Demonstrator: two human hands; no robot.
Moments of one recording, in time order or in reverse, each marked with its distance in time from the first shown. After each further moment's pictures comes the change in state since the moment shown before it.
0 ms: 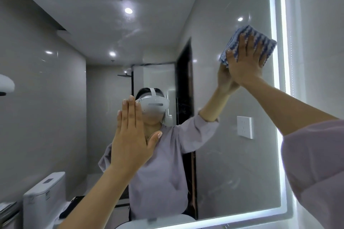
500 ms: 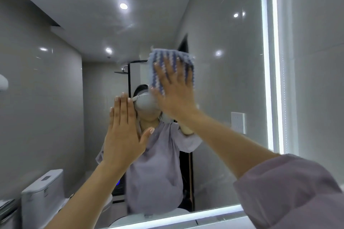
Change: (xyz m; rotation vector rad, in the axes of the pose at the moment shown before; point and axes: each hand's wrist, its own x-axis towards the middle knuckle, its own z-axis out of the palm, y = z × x) left_hand 0.000 0.000 0.000 0.000 -0.019 0.004; right_hand -0.117 -0.121 0.043 -0.062 0.127 -0.561
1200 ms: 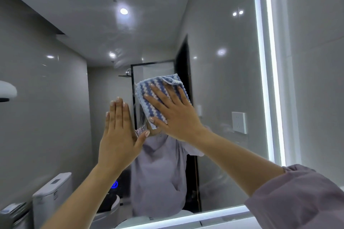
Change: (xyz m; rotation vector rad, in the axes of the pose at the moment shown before) left_hand 0.000 -0.007 0.008 0.074 -0.012 0.000; right_hand -0.053 0.020 0.009 0.002 -0.110 -0.261
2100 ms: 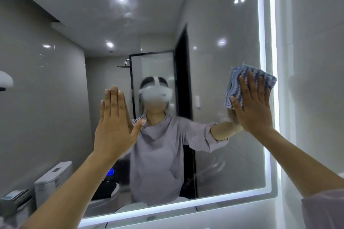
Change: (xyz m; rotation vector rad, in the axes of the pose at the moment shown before) left_hand 0.001 0.004 -0.004 0.023 0.039 0.013; right_hand -0.125 0.144 0.007 0.061 0.032 0.603
